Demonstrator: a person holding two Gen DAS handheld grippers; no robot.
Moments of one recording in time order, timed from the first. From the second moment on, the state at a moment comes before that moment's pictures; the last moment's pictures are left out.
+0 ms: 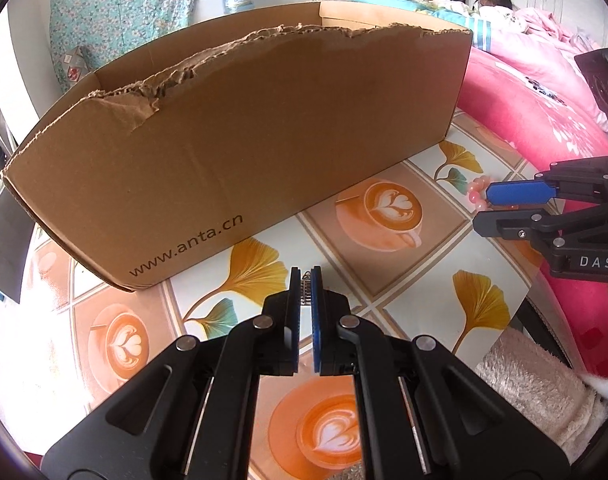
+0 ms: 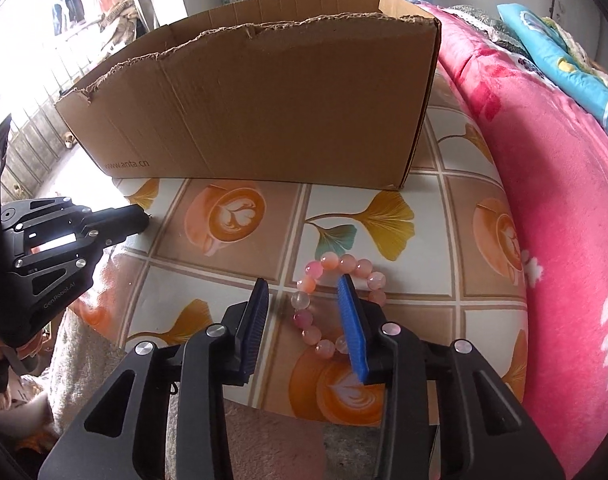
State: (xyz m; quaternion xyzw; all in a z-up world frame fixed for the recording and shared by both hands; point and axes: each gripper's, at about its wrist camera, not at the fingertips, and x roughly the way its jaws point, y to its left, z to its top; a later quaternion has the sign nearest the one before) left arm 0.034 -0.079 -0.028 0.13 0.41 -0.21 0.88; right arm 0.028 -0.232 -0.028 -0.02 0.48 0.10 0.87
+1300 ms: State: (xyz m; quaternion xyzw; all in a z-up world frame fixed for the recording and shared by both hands) left arm 0.046 -0.056 -0.026 0.09 0.44 -0.18 0.88; right arm 0.052 -0.226 -0.022 0.03 0.51 0.10 0.85
